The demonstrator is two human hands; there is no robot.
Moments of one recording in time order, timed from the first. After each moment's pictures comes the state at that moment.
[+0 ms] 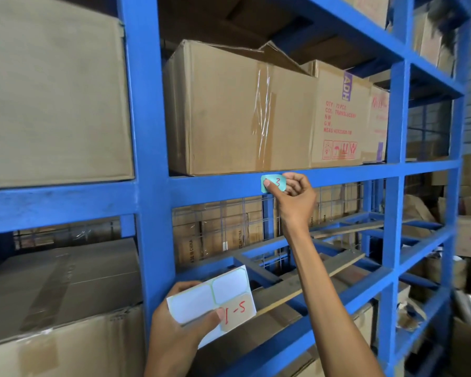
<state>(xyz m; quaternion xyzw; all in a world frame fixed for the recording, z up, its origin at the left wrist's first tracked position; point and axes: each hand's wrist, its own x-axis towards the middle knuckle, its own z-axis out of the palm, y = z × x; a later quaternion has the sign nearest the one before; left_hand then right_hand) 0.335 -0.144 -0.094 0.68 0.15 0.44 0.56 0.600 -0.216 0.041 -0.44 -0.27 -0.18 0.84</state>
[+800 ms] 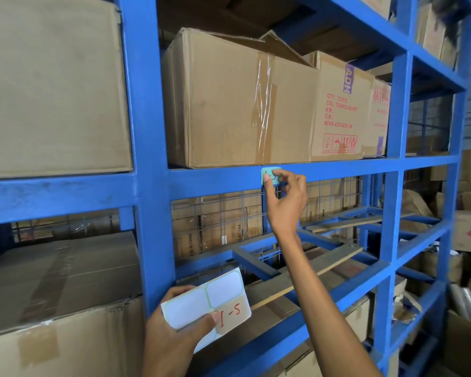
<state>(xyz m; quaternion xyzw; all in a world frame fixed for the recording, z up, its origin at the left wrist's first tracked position) 0.330 -0.141 -0.111 0.68 0.16 0.45 0.56 0.594 -0.197 0.022 -0.56 -0.29 -0.38 0.68</state>
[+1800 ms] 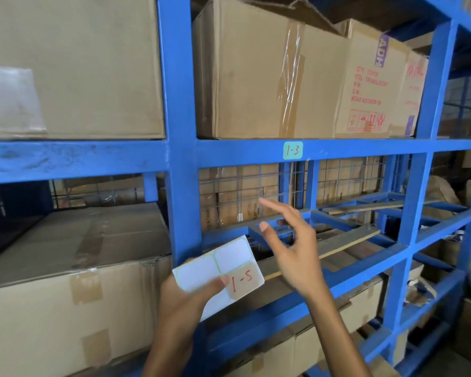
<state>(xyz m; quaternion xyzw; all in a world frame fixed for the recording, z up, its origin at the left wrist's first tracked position) 0.309 -0.152 -0.105 0.60 0.19 0.45 0.63 0.466 -0.273 -0.045 -0.56 -0.51 -0.20 0.62</state>
